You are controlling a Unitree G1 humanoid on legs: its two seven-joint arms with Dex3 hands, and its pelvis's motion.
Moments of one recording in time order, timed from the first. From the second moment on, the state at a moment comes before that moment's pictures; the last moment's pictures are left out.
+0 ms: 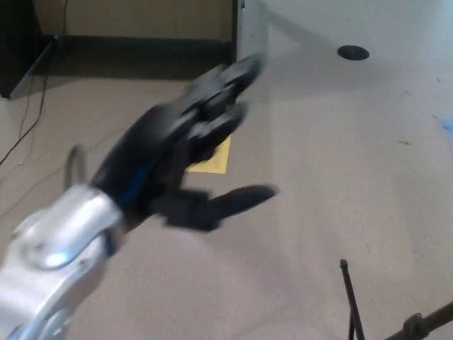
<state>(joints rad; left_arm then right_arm) -0.36 0.35 0.01 -0.66 -0.30 0.77 -0.28 -0.20 -0.46 0.17 1.13 -0.31 -0.25 0.10</state>
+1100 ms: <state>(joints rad) 0.21 0.42 0.16 0.35 -0.21 0.28 -0.27 -0.19 -0.45 0.19 1.14 -0.31 -0.25 0.10</state>
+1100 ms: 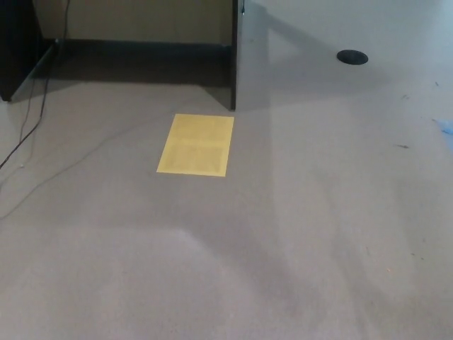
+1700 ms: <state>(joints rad) 0.15 0.50 0.14 0.76 -0.12 -0.01 -0.23 -0.15 -0.45 0.18 1.16 -0.31 -0.25 0.10</state>
